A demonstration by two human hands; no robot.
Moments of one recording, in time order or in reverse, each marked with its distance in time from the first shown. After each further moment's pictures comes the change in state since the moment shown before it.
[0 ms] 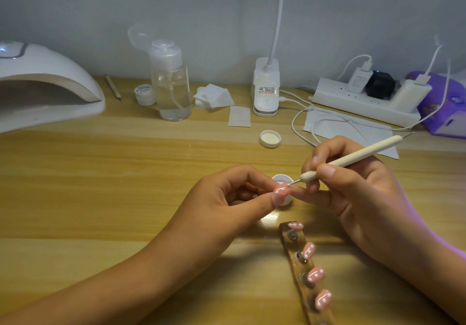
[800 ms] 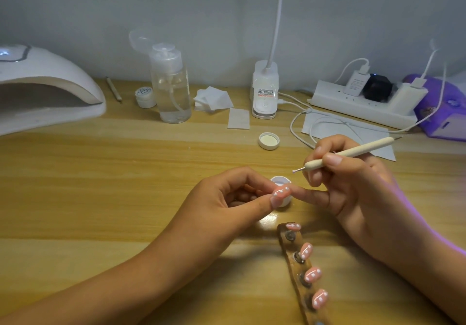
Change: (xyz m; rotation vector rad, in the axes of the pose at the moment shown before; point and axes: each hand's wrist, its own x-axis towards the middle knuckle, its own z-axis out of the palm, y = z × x) left_hand 0.000 0.000 0.000 0.020 0.006 -0.004; right_hand 0.006 0.000 -0.007 0.133 -0.024 0.038
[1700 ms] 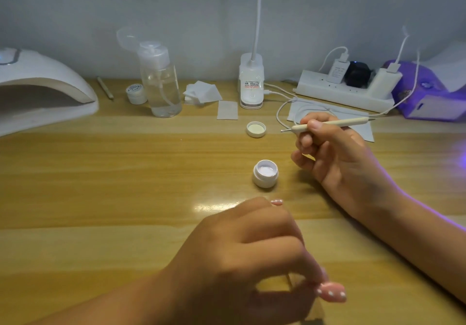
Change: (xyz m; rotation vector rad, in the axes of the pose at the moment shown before) left_hand -0.041 0.019 0.030 0.685 -0.125 0.758; right_hand 0.008 -0.006 -0.008 0.015 0.157 0.029
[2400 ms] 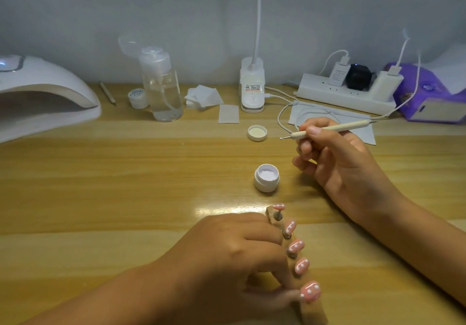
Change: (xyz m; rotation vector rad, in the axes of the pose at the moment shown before) left_hand -0.006 -0.017 -0.002 0.078 -0.228 -0.026; right_hand -0.001 0.002 0.000 -0.063 0.019 -0.025
